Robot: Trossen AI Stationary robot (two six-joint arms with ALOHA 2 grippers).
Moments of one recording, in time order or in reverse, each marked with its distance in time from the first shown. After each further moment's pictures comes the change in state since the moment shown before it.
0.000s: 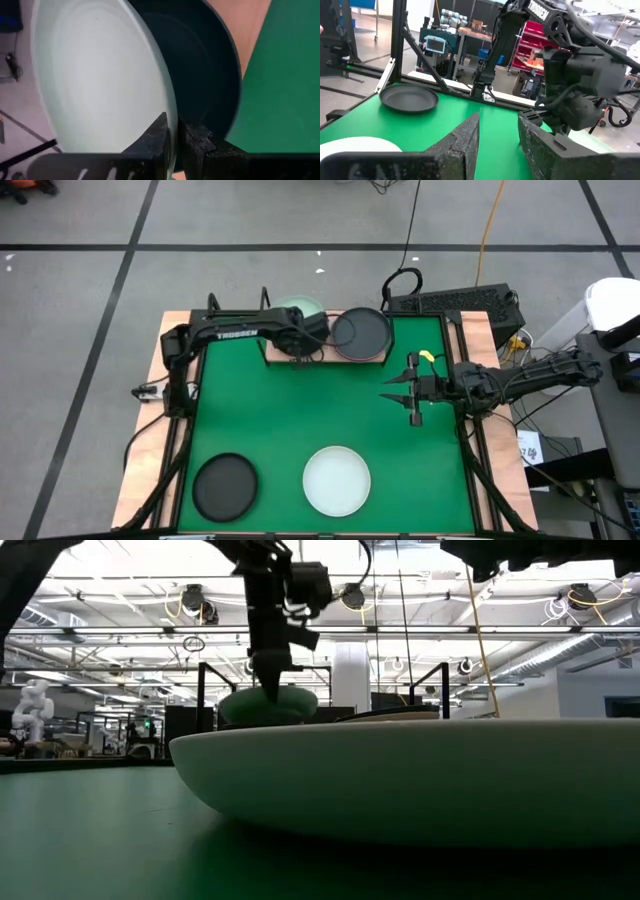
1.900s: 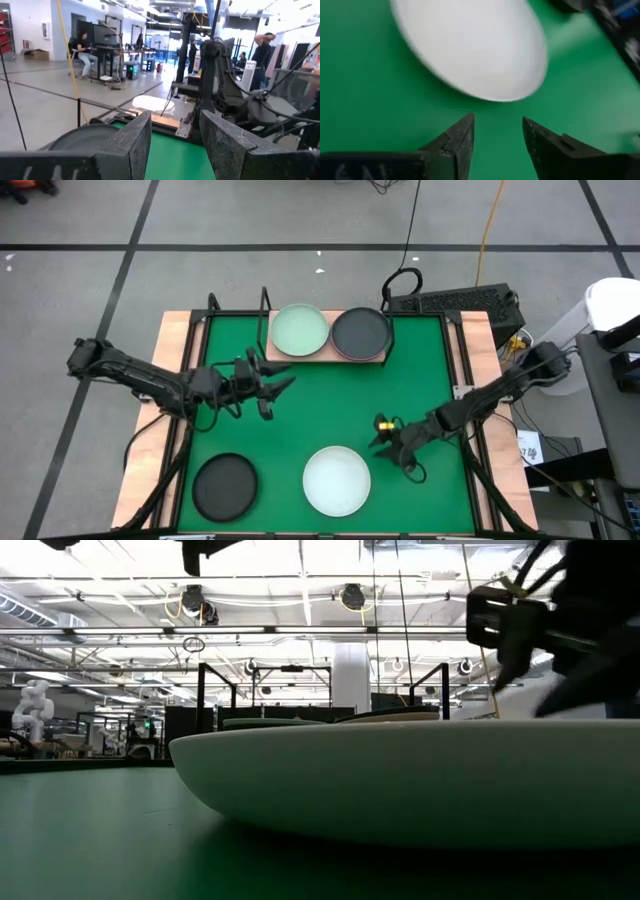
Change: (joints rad) left arm -0.547 -0.826 -1.028 1.681 -0.123 -0.242; right arm 0.312 0.594 0.025 -0.069 -0.003 -0.318
